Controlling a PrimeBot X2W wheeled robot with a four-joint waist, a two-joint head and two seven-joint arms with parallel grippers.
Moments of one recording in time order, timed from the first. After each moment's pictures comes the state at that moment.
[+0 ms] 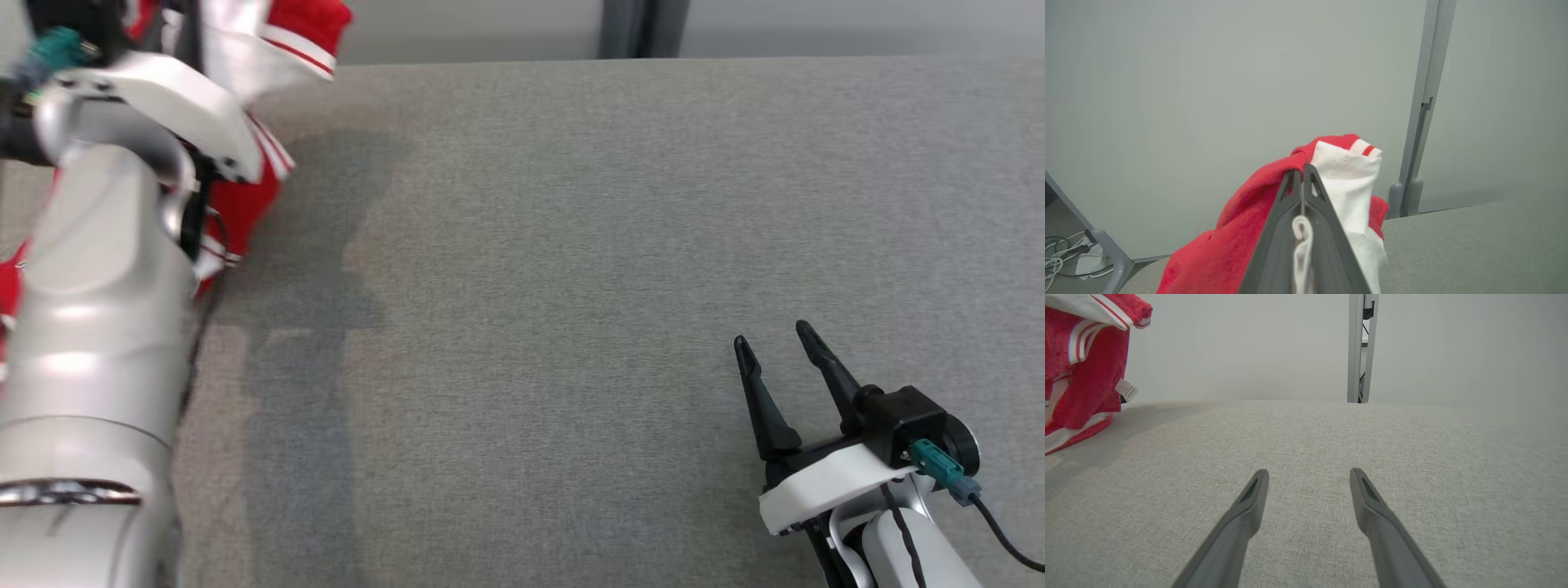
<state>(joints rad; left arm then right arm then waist) -1.14 0.14 -0.05 1.13 -0.08 -0.13 -0.25 -0.23 -0.09 0.21 0.33 0.19 0.13 -0.26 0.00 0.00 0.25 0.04</state>
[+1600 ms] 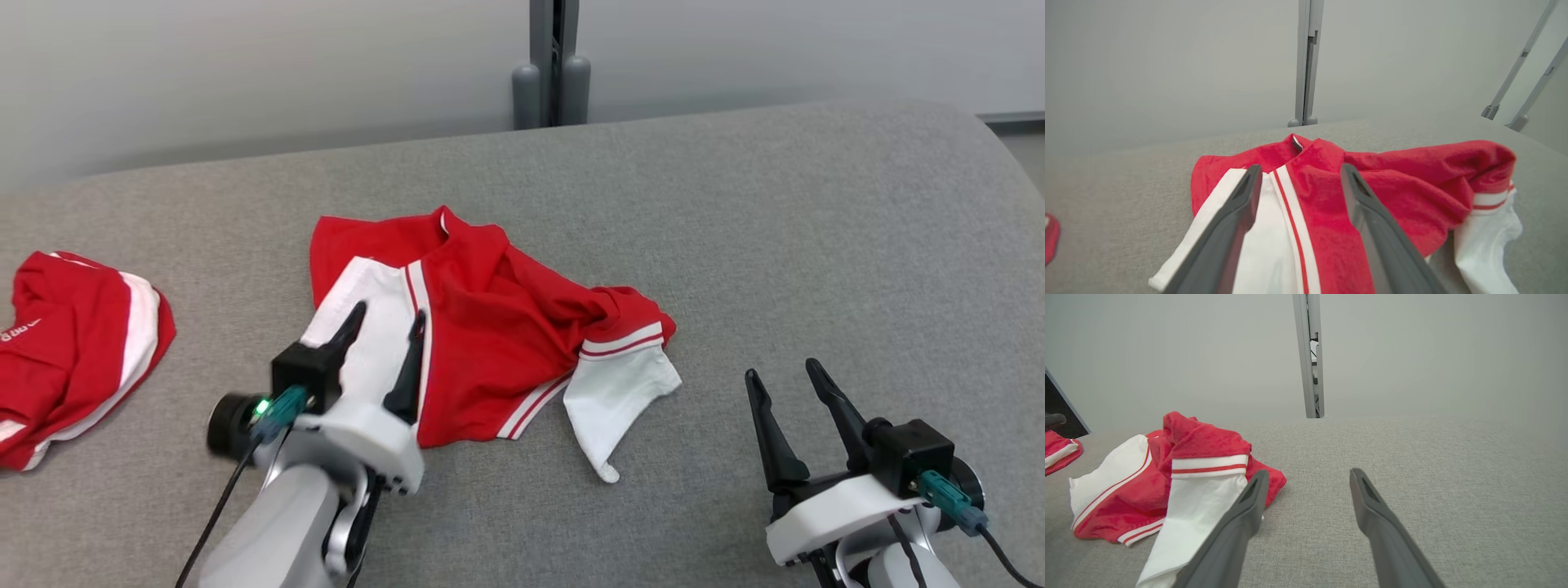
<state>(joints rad) -0.47 0.15 -0.59 0.57 -0.54 0.13 -0.26 -0.17 -0.06 0.16 0.35 0.19 0.13 -0.26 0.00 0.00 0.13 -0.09</state>
